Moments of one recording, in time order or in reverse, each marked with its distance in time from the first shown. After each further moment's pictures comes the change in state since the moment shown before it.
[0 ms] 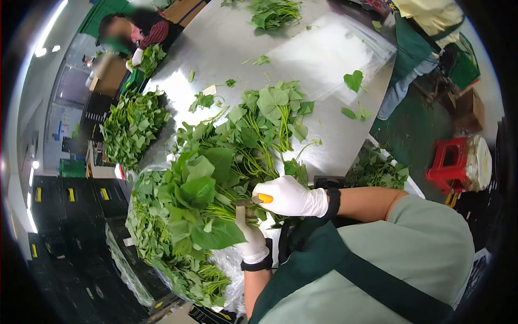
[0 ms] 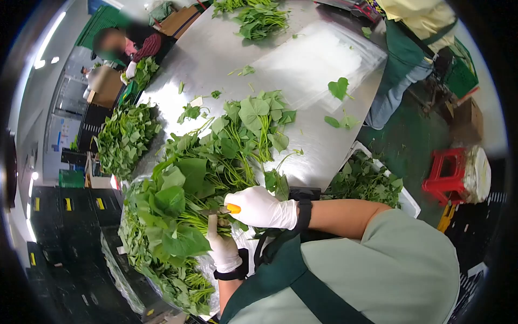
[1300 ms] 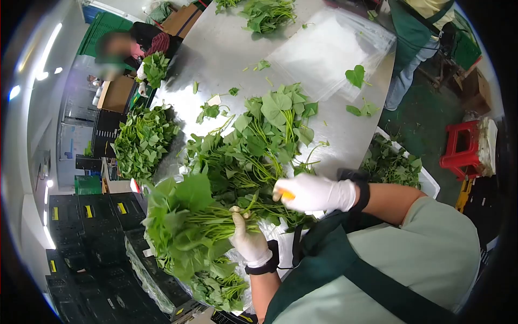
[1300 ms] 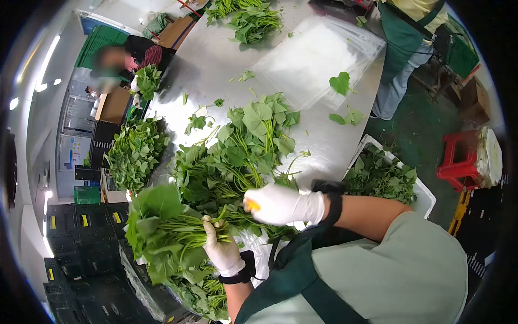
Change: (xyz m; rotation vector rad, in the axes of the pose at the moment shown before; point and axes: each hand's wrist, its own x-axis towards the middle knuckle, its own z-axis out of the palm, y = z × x) left_hand 0.012 0.018 0.006 -0.262 -0.035 0.030; right_hand -0.002 -0.011 -0.059 0.244 -0.232 0.237
